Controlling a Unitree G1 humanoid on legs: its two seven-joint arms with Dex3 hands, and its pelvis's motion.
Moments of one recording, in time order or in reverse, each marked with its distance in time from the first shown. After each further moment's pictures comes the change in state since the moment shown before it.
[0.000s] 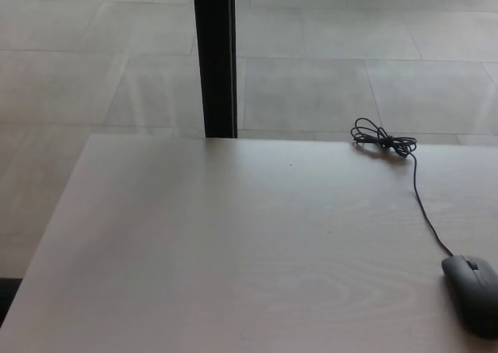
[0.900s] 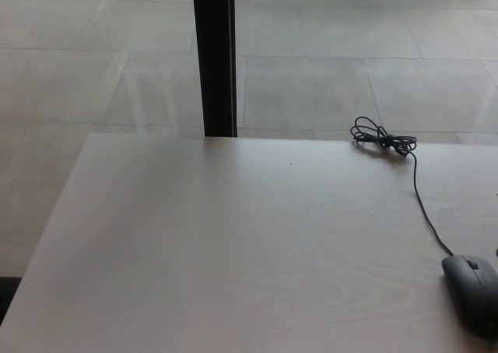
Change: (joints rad) left_arm -0.018 0.000 -0.002 0.002 0.000 0.000 -0.002; right_arm -0.053 0.000 0.587 0.001 -0.381 0.000 -0.005
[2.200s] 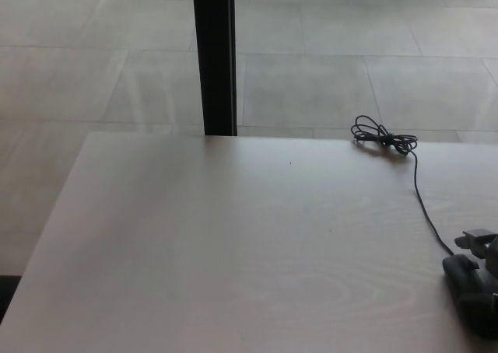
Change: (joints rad) left_arm -0.013 0.021 -0.003 0.001 -0.032 -0.009 -0.020; right_arm -0.190 0.020 0.311 0.210 -0.411 0.029 -0.026
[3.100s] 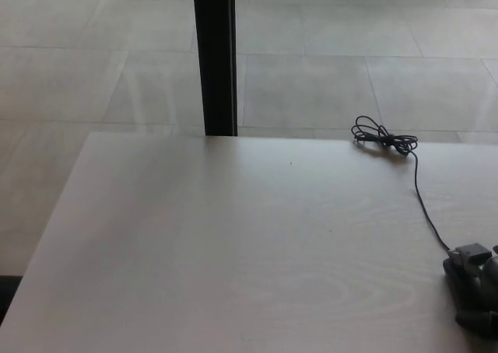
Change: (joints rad) left_arm -0.007 0.006 -0.012 0.004 -0.005 -0.003 -0.002; right_arm 0.093 -0.001 -0.017 -0.065 -0.095 -0.006 -0.043
